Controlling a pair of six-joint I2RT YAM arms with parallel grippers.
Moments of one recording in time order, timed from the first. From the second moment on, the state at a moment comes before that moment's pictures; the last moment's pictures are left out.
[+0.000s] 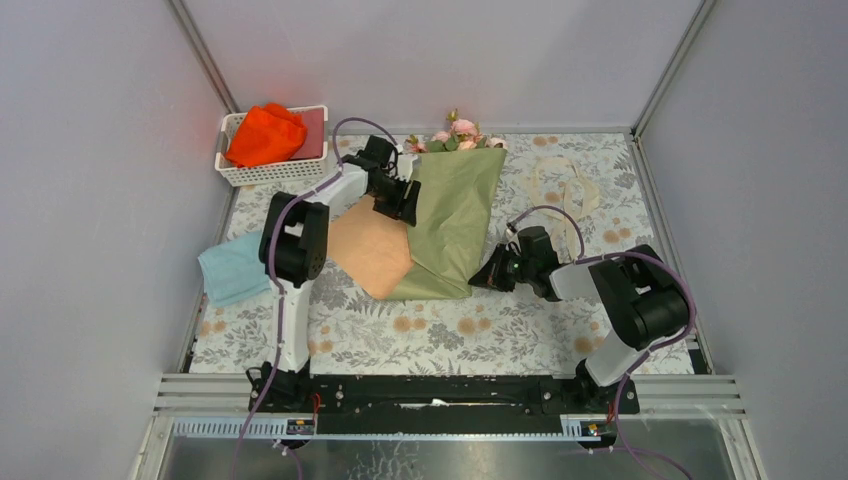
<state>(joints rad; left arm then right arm) -0.29 2.20 1.69 -0.60 0.47 0.07 0.40 1.66 0.51 0.38 -0.50 0.80</state>
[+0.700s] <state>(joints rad) -0.69 1.94 1.29 -0.66 0.38 0.34 0.41 1.62 0.51 0.33 -0.43 0.80</state>
